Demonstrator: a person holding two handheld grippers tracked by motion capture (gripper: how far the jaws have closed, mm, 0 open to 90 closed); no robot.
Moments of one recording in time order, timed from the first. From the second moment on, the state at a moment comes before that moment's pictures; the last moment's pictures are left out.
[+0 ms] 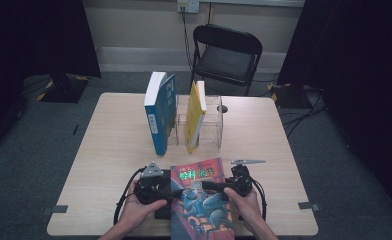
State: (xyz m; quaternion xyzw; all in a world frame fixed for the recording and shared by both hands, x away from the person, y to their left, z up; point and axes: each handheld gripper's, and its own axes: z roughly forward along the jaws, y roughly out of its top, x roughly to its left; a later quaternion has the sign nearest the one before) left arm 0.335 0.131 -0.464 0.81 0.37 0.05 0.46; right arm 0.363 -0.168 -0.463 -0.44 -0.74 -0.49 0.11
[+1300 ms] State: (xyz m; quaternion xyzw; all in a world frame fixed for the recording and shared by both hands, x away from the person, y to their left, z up) left arm 0.343 0.132 -0.465 0.78 0.34 -0.10 0.52; right arm 0.334 -0.153 -0.427 -0.35 -0.73 -0.58 0.04
